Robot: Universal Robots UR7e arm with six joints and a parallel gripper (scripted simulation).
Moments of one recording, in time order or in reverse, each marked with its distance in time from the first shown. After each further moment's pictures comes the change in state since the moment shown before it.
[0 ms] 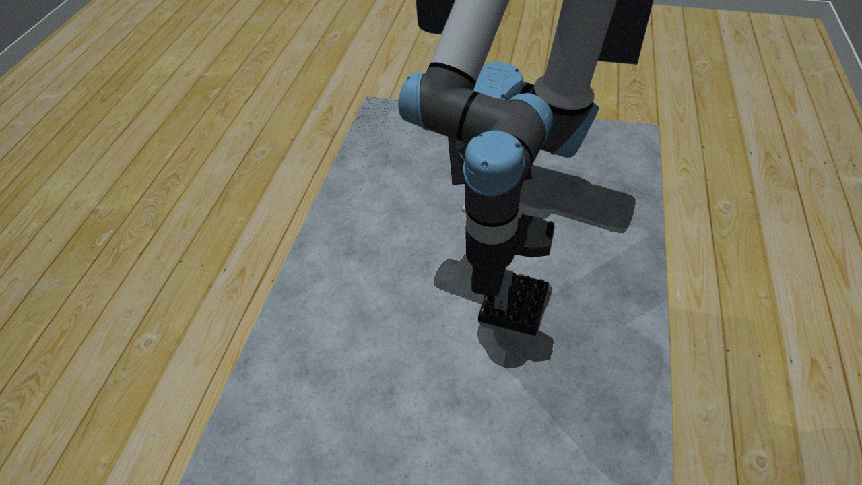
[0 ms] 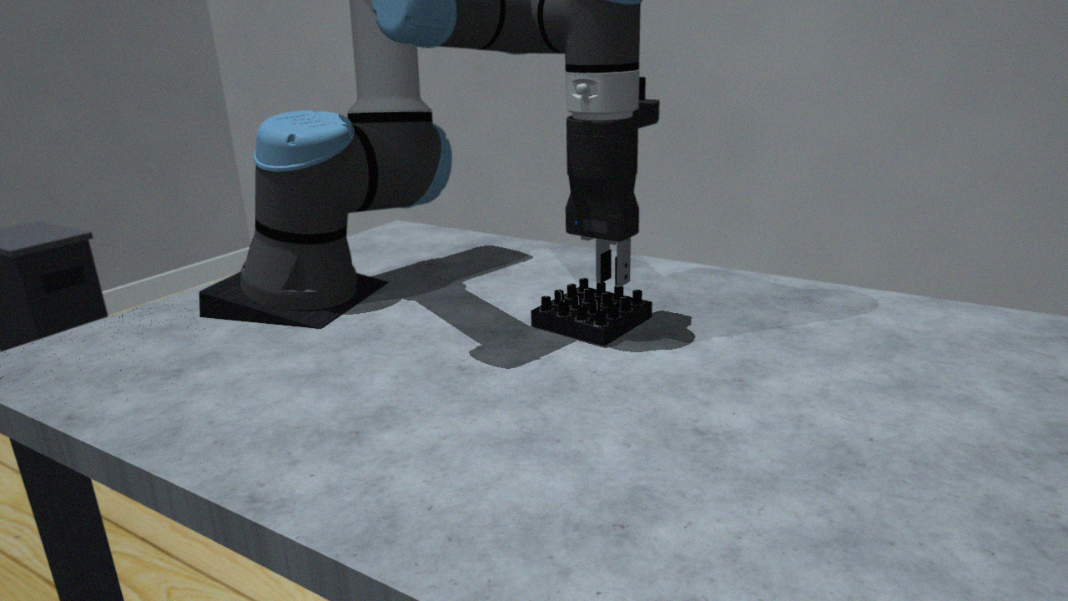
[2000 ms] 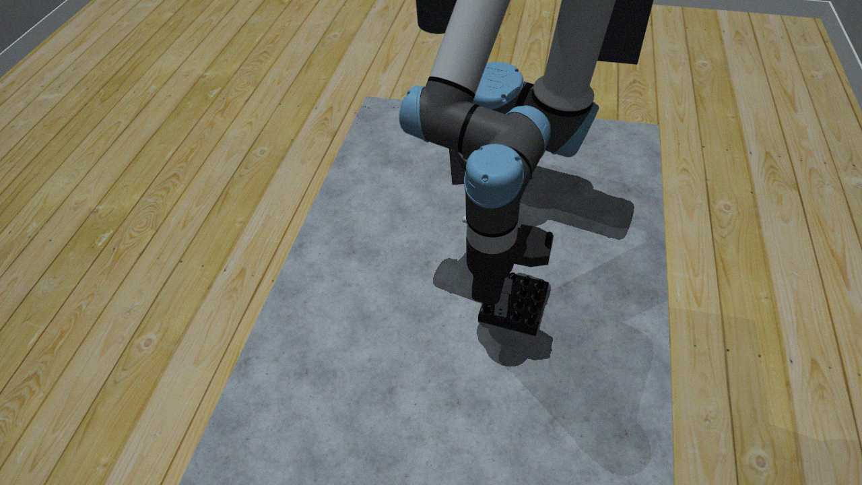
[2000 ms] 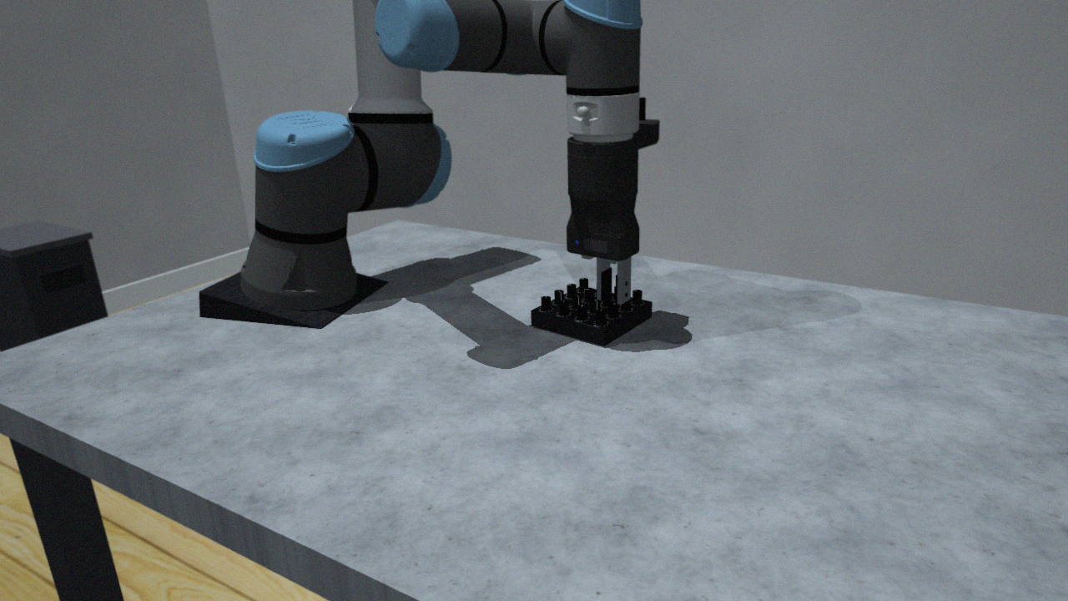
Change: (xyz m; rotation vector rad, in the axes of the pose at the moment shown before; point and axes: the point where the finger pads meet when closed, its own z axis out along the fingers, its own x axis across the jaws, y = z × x) arm 0.001 -0.001 0.022 0.000 0.001 0.000
